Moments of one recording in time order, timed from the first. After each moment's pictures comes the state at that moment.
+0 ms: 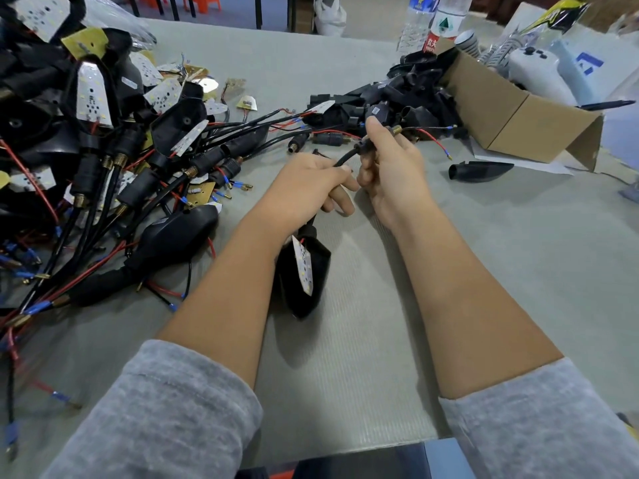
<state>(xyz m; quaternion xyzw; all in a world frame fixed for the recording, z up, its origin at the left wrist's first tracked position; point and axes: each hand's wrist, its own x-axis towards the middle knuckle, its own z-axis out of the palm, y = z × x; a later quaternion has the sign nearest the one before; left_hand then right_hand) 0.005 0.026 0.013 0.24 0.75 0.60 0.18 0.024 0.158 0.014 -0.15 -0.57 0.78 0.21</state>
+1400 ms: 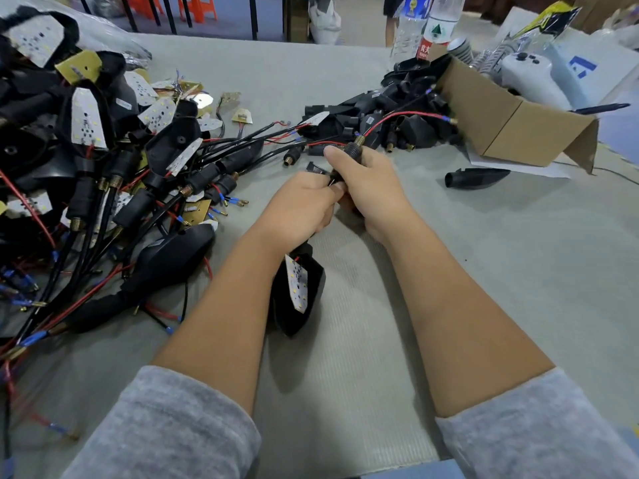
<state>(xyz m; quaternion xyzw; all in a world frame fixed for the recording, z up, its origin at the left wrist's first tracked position) 0.008 0.029 0.013 0.23 0.77 0.57 0.16 0.022 0.144 0.012 -0.09 -0.70 0.69 0.17</state>
